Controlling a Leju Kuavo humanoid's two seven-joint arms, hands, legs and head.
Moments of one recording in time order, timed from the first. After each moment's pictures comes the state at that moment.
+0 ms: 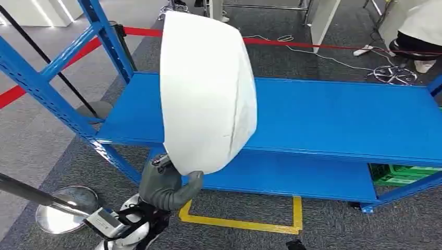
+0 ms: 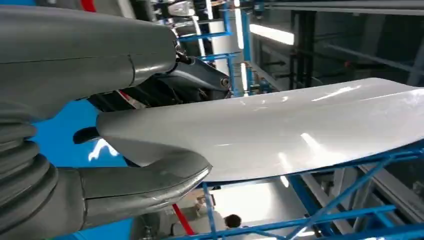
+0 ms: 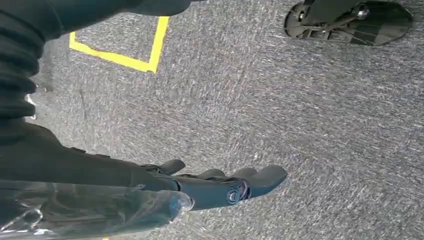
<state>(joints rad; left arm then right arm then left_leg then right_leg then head) 0.02 -0.19 -0.57 -1.70 -0.01 -0.06 -0.68 -0.09 0.23 -0.92 -0.20 1.34 -0.24 0.03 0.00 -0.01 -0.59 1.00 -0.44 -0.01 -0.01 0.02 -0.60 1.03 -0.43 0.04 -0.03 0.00</state>
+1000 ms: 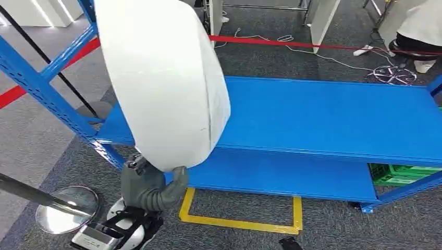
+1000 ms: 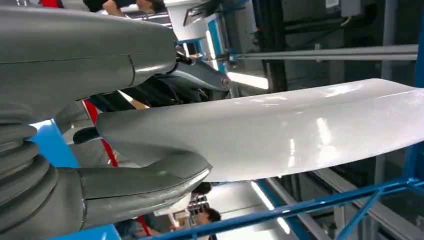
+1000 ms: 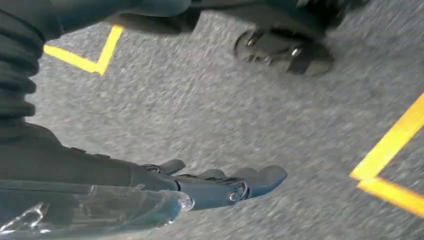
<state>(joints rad) 0.02 -0.15 -0.62 -1.80 -0.08 0.19 -0.68 -0.09 0.22 -0.93 -0.20 1.33 -0.14 -0.21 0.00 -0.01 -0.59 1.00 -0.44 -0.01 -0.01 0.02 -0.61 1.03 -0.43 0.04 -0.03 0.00</state>
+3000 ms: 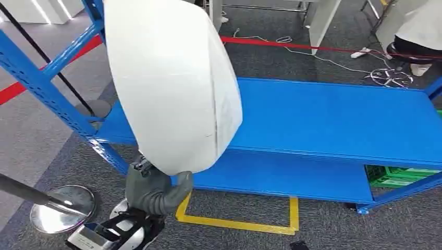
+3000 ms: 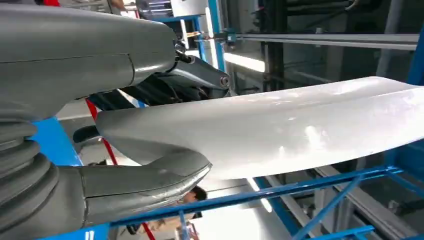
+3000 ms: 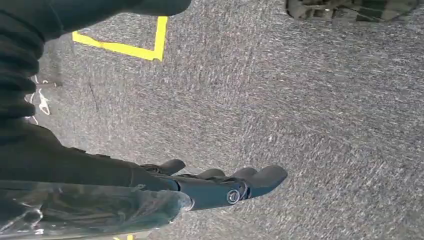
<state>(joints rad) 0.02 -0.15 -0.64 -1.80 -0.04 0.07 -0.68 -0.09 0.22 -0.93 -0.20 1.35 -0.31 0.06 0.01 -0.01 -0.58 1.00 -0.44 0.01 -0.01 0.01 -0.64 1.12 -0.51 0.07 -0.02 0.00</state>
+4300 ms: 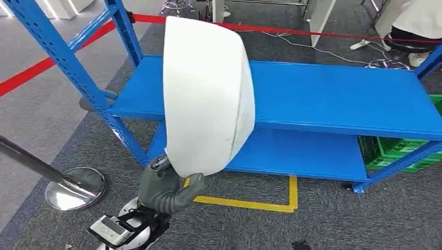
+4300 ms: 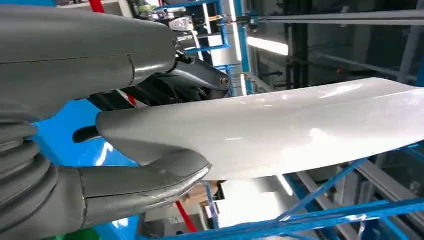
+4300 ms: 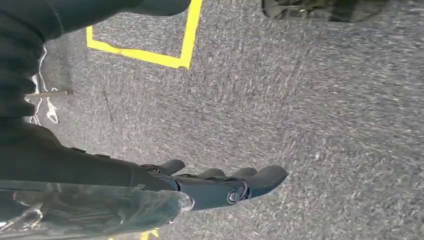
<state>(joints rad) 0.03 -0.15 -0.62 -1.71 -0.03 0.04 -0.68 -0.10 0.22 -0.94 -0.20 1.35 -0.30 0.06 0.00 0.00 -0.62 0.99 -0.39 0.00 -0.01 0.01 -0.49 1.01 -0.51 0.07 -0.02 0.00</state>
